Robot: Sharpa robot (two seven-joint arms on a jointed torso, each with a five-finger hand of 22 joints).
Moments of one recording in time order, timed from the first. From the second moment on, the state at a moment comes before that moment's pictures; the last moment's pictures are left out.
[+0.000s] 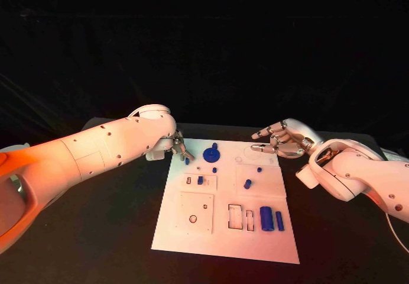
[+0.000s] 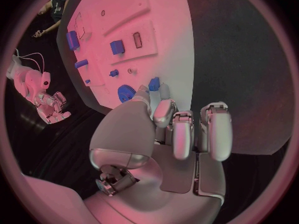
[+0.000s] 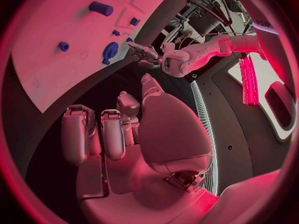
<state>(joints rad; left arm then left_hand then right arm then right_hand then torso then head) 1.33 -0.49 0.01 1.09 -1.17 0.33 -0.68 1.22 0.03 -0.03 0.28 0.08 0.96 0.05 0.49 0.66 1.37 -0.03 1.18 1.17 1.46 -0.07 1.57 1.31 0.02 1.47 0.03 1.48 1.31 1.18 -0.93 0.04 1.59 -0.93 -0.35 0.06 1.36 -0.08 -0.04 0.25 0.27 0.97 0.14 0.07 0.07 1.32 0.06 0.97 1.19 1.46 -0.02 1.46 1.31 0.05 1.44 0.09 1.42 1.28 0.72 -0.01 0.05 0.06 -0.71</state>
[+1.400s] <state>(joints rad) 1.33 -0.61 0.01 1.30 -1.12 0.23 -0.62 1.41 -0.08 0.36 0.22 0.06 0.94 0.06 0.48 0.70 1.39 -0.03 1.17 1.16 1.47 -0.08 1.57 1.31 0.02 1.47 0.03 1.48 1.31 1.18 -0.93 0.04 1.59 -0.93 -0.35 0.06 1.36 -0.08 -0.04 0.25 0.27 0.97 0.14 0.07 0.07 1.32 0.06 0.97 1.19 1.46 -0.02 1.46 1.31 0.05 1.44 0.09 1.42 1.28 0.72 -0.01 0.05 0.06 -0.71</state>
